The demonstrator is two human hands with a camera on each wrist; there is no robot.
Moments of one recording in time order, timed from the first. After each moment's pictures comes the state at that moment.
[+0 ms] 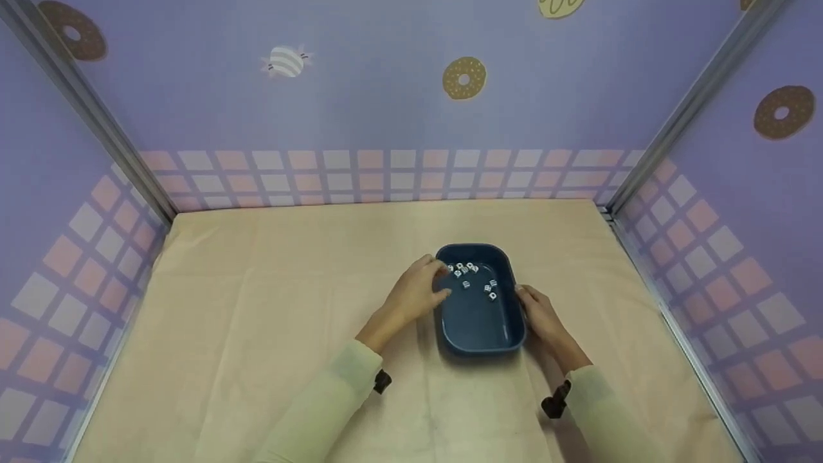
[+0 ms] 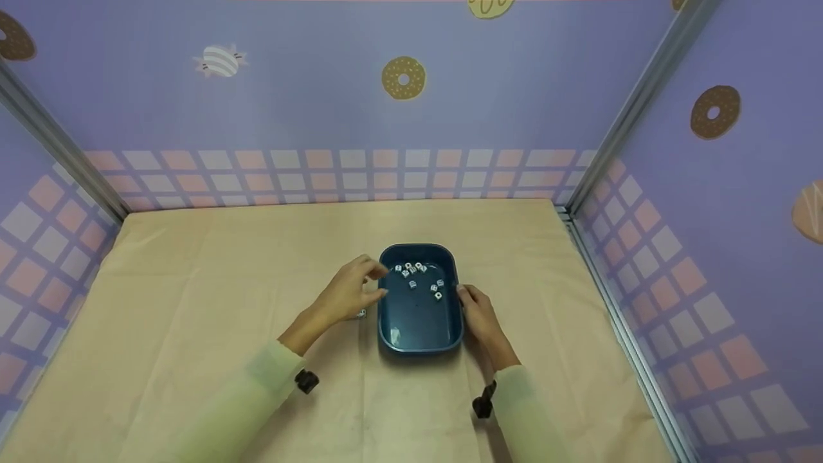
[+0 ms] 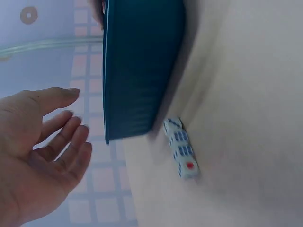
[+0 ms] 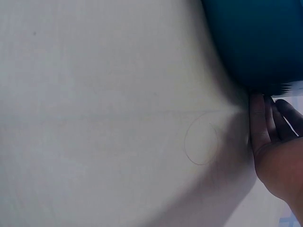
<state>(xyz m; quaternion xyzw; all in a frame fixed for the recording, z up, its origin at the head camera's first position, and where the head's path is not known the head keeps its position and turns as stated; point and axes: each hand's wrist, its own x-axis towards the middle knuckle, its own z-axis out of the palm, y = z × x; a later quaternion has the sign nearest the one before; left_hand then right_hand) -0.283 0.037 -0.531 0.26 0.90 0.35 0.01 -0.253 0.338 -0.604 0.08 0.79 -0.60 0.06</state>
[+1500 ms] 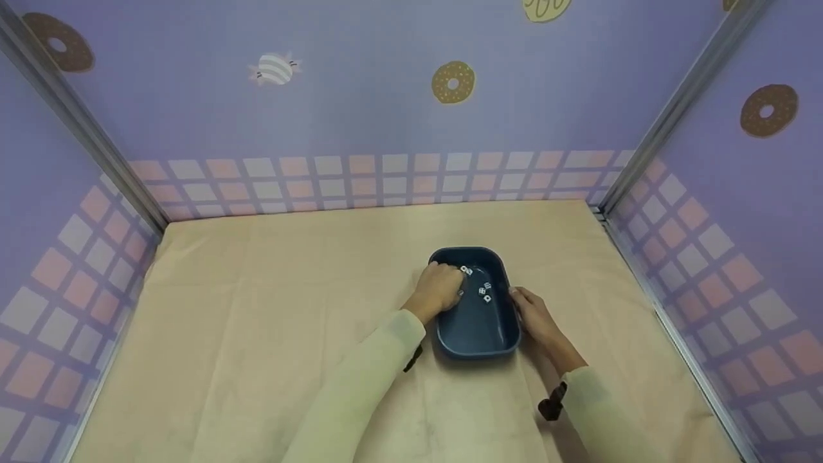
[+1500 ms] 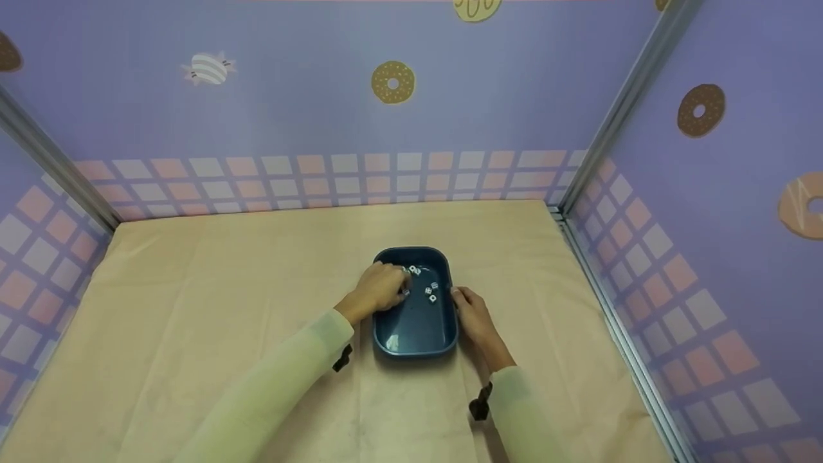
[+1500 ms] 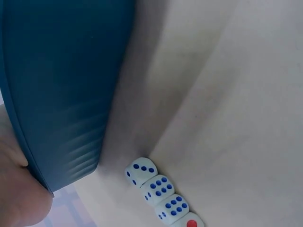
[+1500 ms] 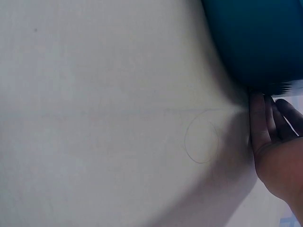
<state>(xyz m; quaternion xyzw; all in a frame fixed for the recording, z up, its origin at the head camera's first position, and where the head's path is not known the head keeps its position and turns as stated) -0.342 0.116 -0.578 0.30 0.95 0.02 0.03 -0.256 0.340 -0.609 0.09 0.79 -0.60 0.07</state>
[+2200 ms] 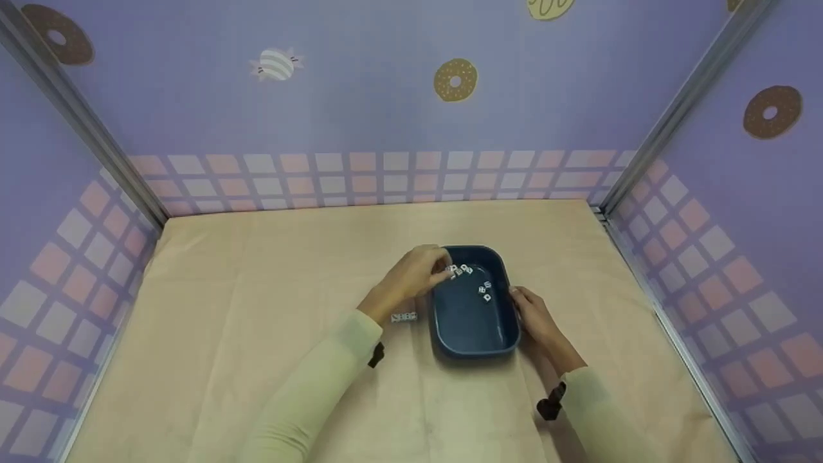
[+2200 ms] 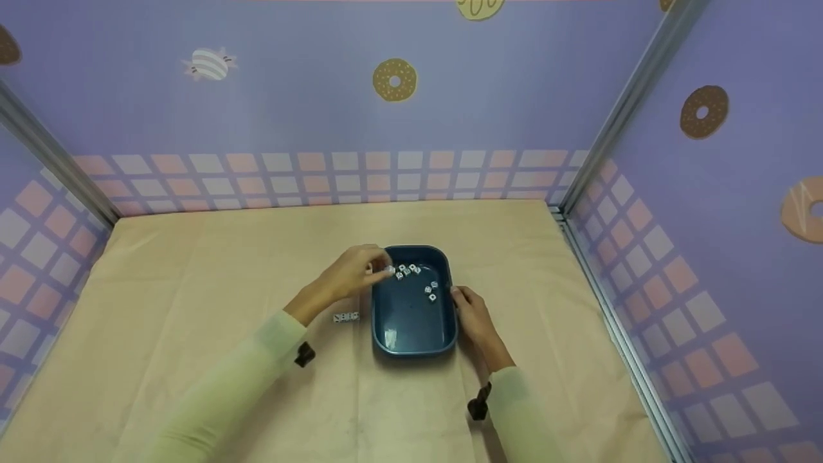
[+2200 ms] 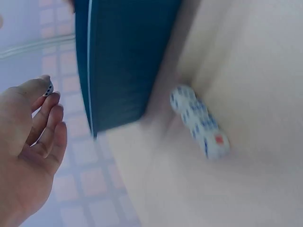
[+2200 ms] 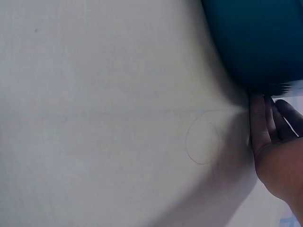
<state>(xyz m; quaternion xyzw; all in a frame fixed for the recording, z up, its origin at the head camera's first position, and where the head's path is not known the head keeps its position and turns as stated) -0.337 0.048 -0.534 0.35 0.88 0.31 0.01 -0.255 0.341 -0.608 0.08 0.79 -0.60 0.07</state>
